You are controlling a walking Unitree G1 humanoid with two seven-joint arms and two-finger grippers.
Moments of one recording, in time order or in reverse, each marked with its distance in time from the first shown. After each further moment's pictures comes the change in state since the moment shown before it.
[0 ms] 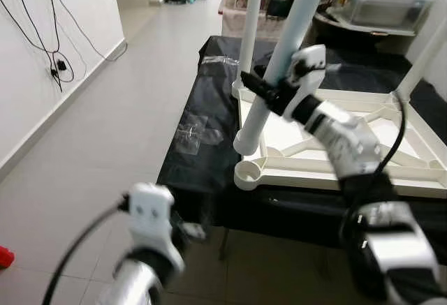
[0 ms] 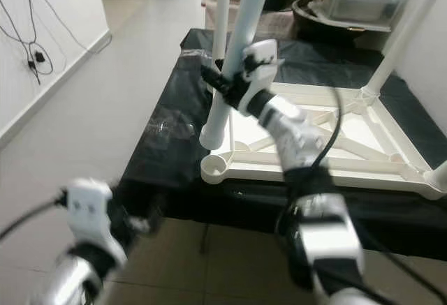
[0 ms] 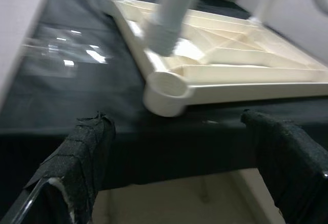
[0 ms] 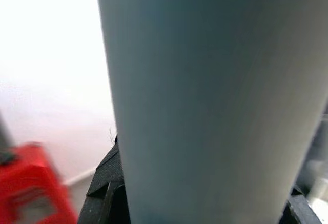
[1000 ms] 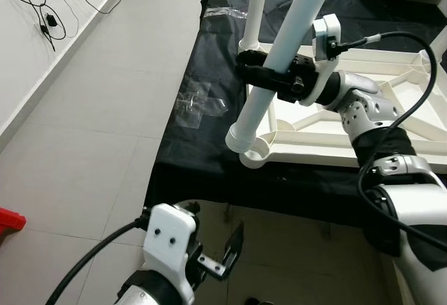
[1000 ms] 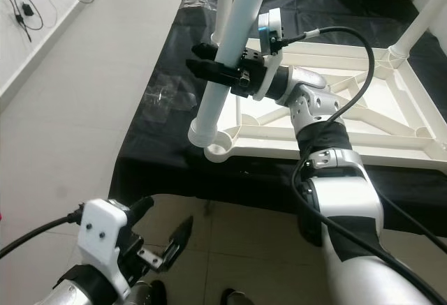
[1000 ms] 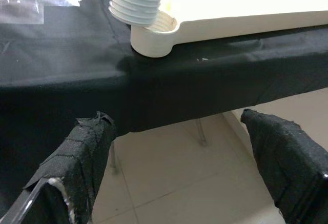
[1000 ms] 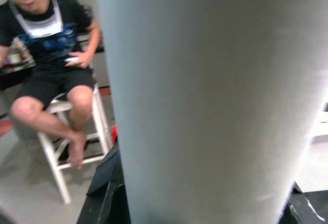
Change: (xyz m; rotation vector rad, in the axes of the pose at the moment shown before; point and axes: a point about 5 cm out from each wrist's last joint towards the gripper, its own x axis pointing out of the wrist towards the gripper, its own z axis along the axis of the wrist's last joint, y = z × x) left arm -0.024 -0.007 -0.005 0.132 0.118 -0.115; right arm -0.001 0.008 0.016 -0.055 0.049 0.551
